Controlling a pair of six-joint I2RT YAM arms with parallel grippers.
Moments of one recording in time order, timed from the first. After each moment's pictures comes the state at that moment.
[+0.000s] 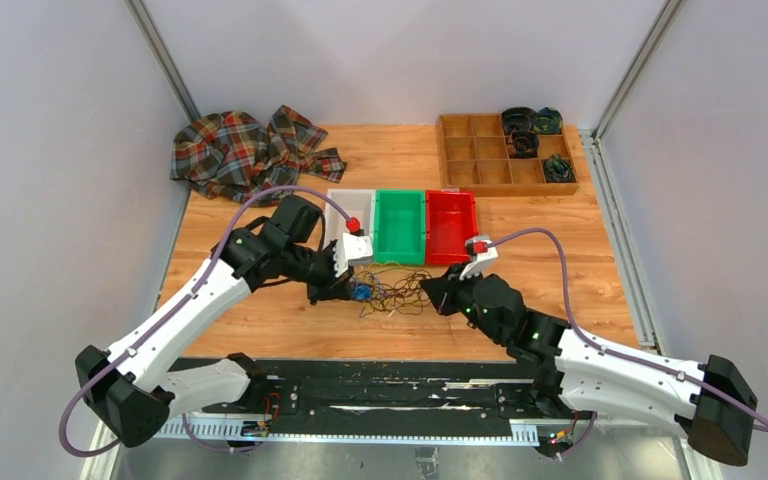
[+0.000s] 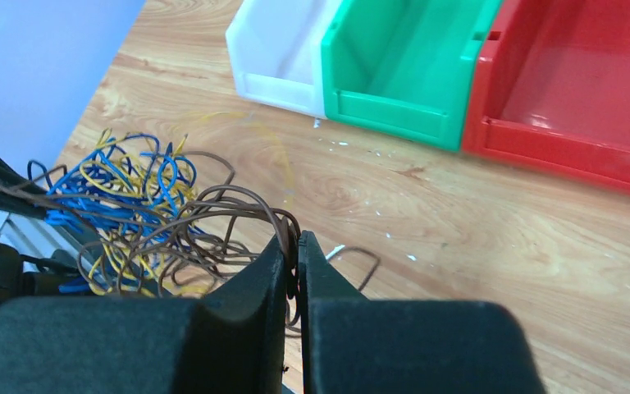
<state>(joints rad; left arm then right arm) -0.62 1.11 1.07 -0.93 0.66 0.52 1.03 0.84 0.42 0.14 0.36 0.59</state>
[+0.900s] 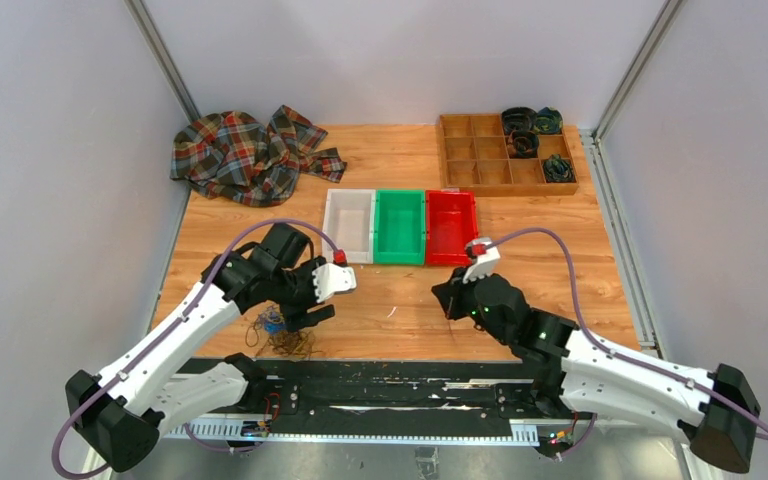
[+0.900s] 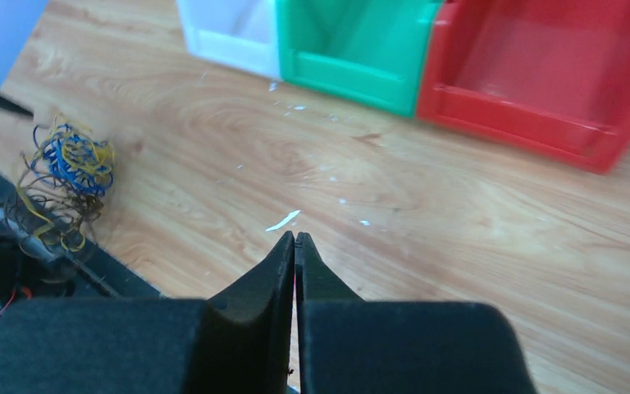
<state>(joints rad) -0.59 0.96 0.86 -1.03 0.29 0.70 1.01 0.74 0.42 -0.07 0.41 0.55</state>
